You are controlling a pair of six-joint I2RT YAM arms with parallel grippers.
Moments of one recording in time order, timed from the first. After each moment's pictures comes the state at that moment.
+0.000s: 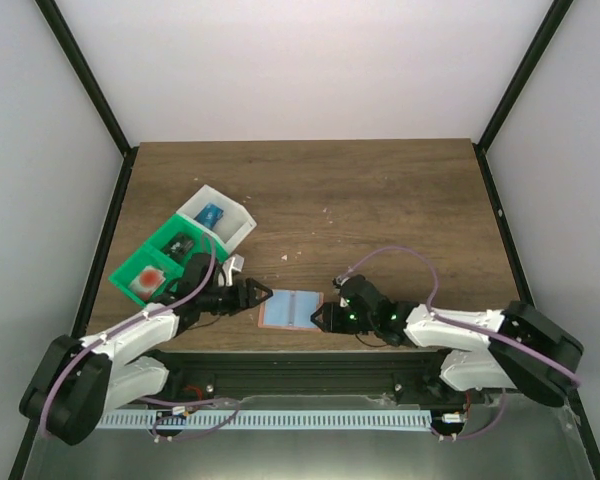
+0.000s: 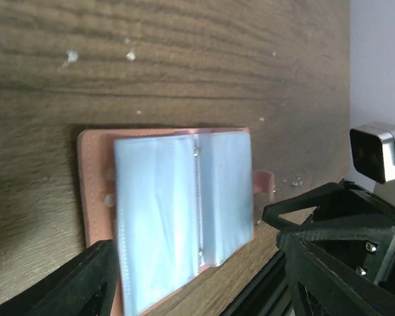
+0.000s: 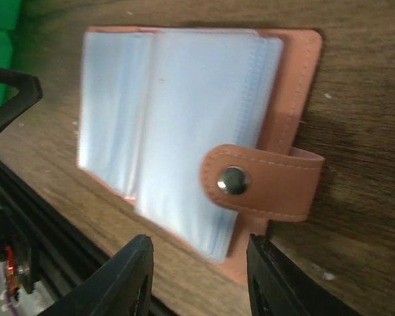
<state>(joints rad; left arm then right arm) -0.46 1.08 0.34 -0.02 0.59 -0.76 0.93 1.20 0.38 0.07 -0.20 0.94</state>
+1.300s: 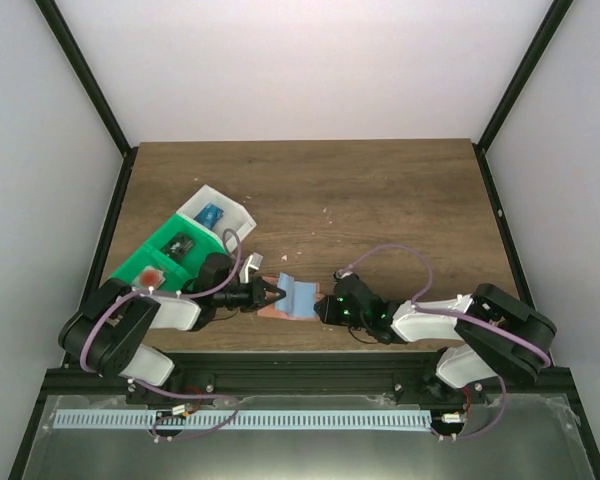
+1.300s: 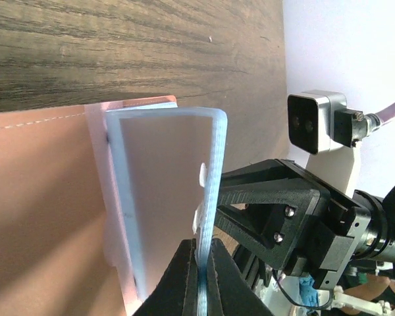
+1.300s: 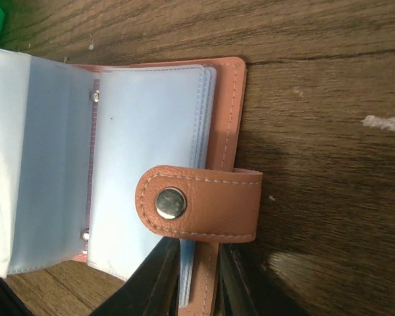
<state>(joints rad) -0.52 1.48 0.29 0.63 0.76 -0.95 0.92 1.41 0.38 0.27 -0.03 0.96</state>
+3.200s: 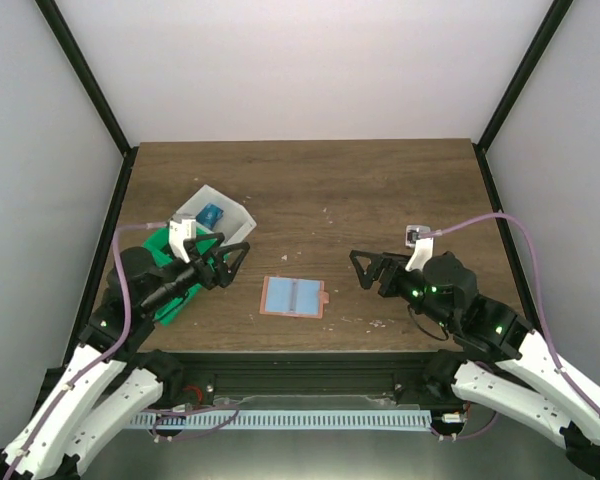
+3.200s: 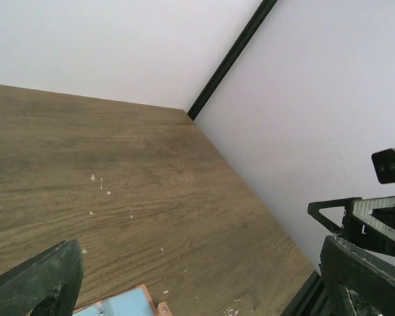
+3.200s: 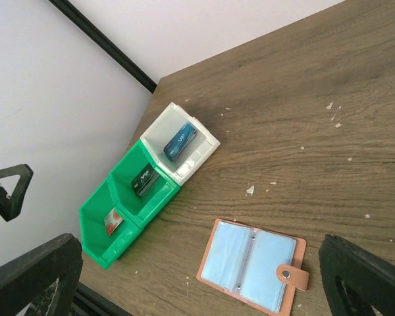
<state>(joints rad) -0.52 0.56 0.74 -0.30 0.30 -0.53 0.89 0.58 0.82 -0.56 0.21 0.77</state>
